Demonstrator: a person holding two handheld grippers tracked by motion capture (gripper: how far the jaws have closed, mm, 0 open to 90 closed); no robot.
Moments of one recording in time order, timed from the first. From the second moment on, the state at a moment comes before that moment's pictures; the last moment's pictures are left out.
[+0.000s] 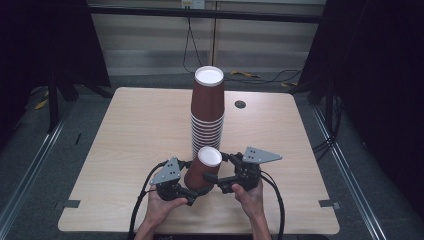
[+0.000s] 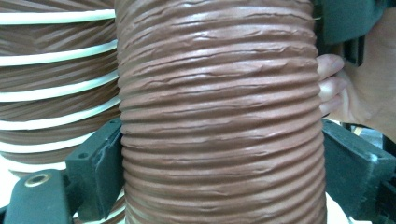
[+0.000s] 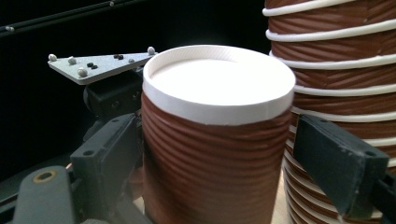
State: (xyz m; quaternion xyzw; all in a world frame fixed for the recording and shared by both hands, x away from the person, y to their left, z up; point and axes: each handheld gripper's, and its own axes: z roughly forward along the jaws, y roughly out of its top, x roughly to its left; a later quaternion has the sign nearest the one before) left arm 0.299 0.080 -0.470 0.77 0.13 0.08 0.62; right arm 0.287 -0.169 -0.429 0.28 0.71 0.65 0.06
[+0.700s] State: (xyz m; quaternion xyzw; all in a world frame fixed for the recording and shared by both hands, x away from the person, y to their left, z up) left arm 0.308 0.099 -0.465 0.81 0.13 0.09 0.57; right arm 0.286 -0.178 -0.432 0.28 0.73 0.62 0.06
